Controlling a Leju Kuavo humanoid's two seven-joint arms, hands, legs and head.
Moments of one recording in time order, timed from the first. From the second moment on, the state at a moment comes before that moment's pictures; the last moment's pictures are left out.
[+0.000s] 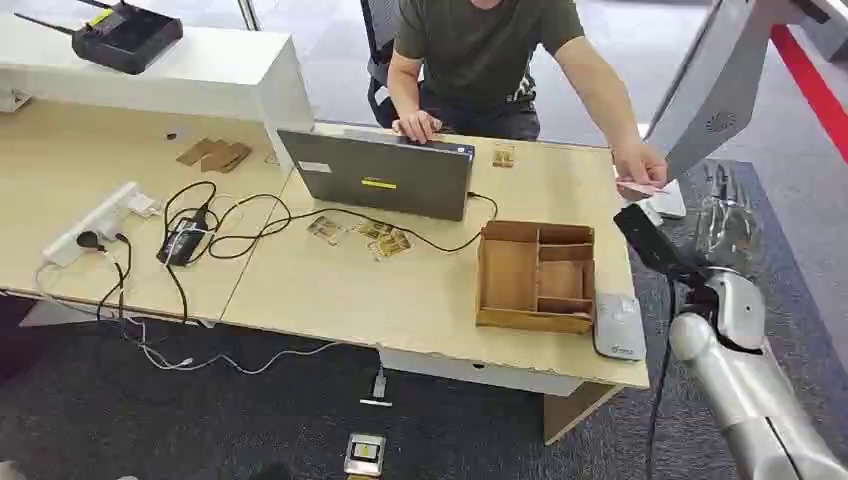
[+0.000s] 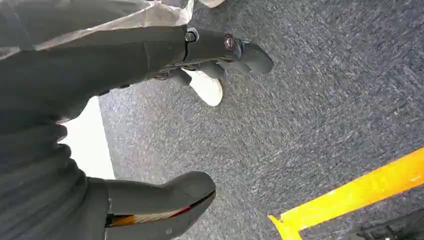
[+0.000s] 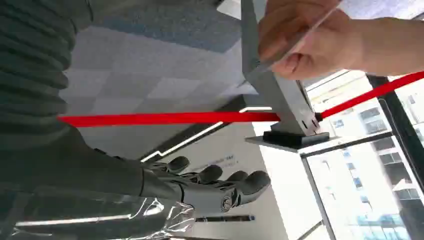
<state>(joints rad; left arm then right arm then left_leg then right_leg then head) -0.24 0.14 -0.81 -0.25 0.16 0.08 0.17 -0.69 -0.35 0.56 -0.96 0.91 -0.43 0.30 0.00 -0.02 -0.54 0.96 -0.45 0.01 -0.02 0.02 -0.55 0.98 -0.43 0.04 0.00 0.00</state>
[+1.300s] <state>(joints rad) -0.21 0.14 -0.81 -0.25 0.14 0.10 0.17 -0.61 -0.28 0.63 -0.95 0.68 -0.45 0.24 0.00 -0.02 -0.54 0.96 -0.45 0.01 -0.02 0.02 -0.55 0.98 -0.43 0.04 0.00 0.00</state>
